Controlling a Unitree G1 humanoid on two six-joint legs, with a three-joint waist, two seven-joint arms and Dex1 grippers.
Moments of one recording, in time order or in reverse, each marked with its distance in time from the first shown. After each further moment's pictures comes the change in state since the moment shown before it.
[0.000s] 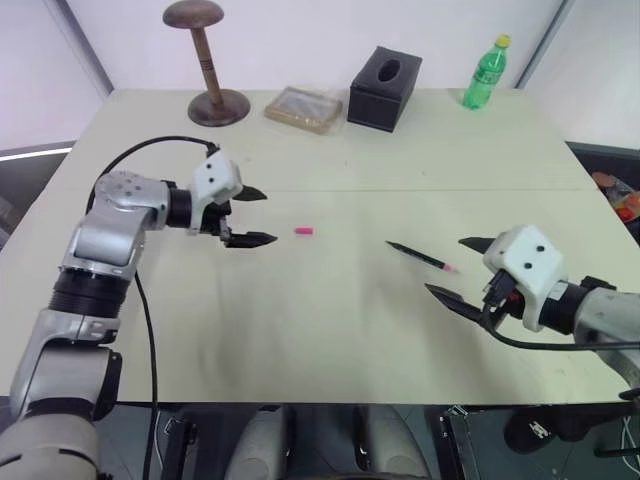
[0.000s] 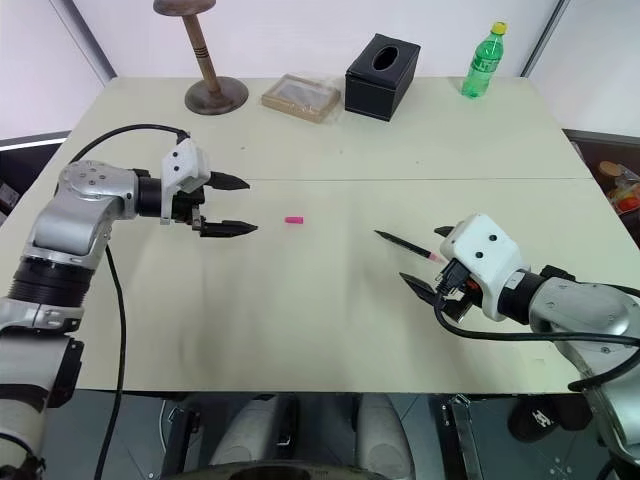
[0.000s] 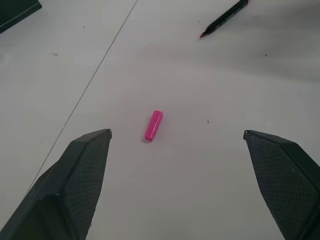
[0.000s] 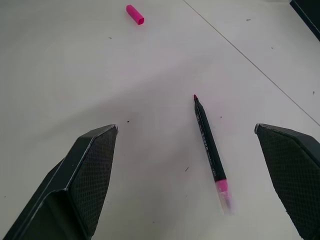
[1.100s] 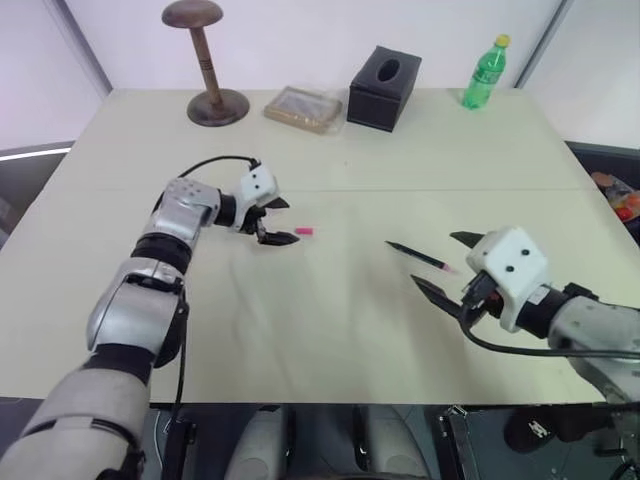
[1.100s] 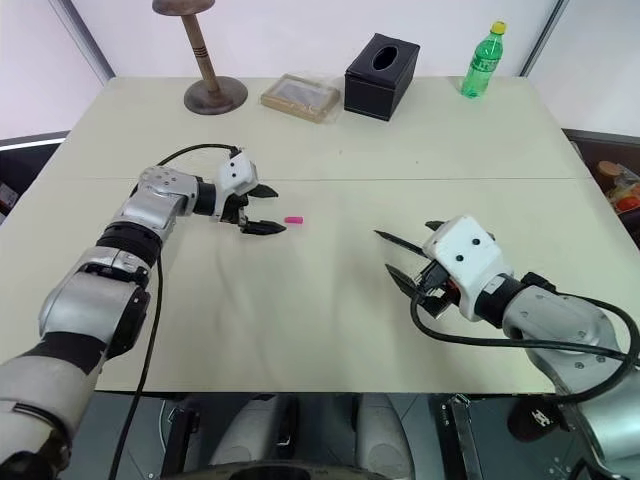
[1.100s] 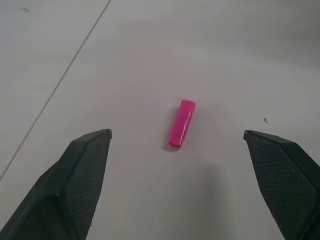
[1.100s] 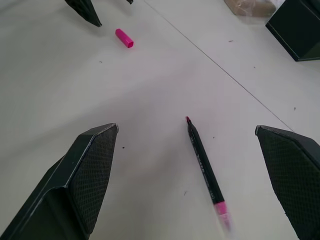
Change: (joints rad) left arm -0.355 -0.293 -0.085 0.943 0.251 -0.468 0.050; right arm 0.009 0.105 0.089 -0.137 -0.021 0.065 -0.222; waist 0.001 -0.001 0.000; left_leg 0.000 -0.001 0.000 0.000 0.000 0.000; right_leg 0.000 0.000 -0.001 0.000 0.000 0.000
